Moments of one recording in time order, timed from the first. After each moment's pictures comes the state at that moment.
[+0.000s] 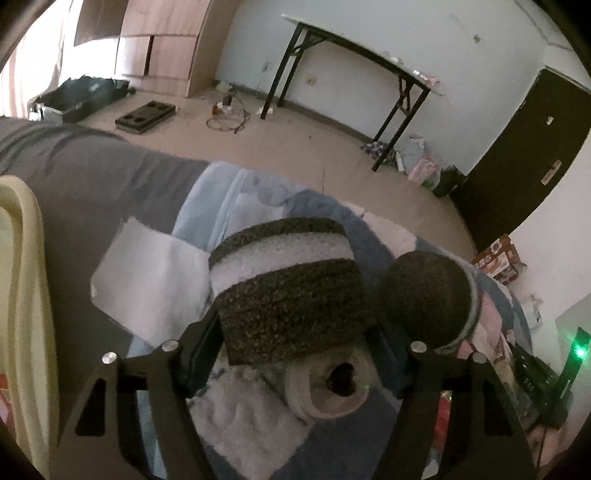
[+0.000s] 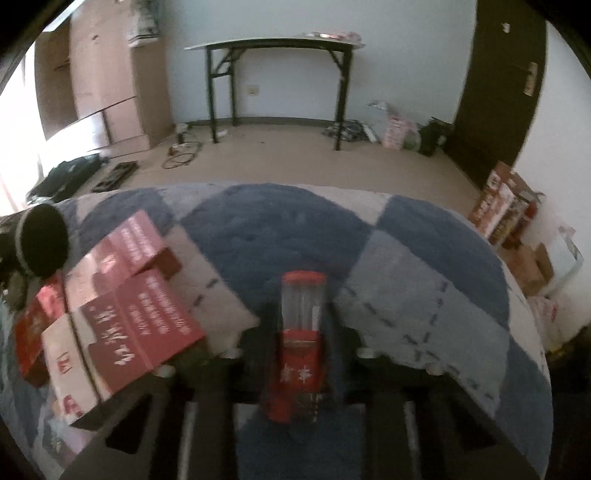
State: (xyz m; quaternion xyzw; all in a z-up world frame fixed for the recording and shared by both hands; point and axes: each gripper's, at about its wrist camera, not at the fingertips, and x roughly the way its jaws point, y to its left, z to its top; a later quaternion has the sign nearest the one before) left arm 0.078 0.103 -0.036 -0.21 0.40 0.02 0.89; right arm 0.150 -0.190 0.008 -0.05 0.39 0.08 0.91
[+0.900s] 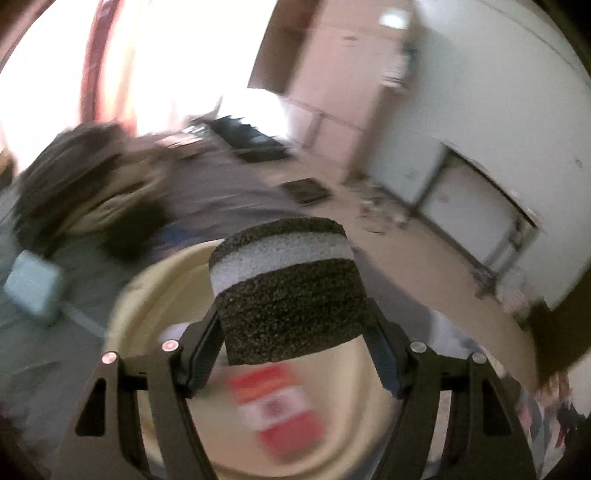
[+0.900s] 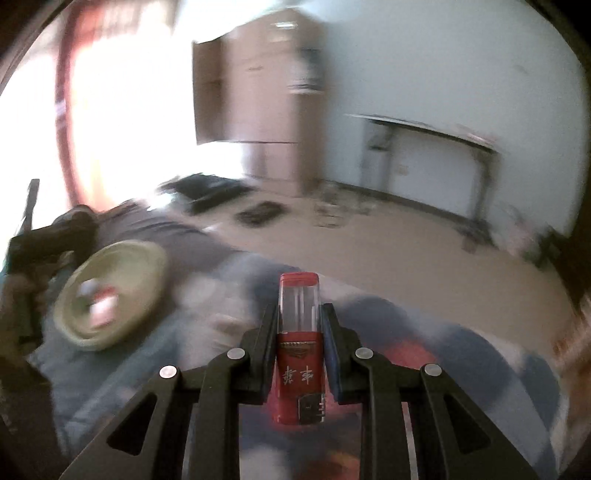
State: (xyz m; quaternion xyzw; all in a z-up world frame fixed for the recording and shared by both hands) left arm -0.108 0.294 0.039 -0.28 0.27 0.32 0.86; right arm -0.014 -0.139 0.080 -0.10 0.25 0.36 0.89
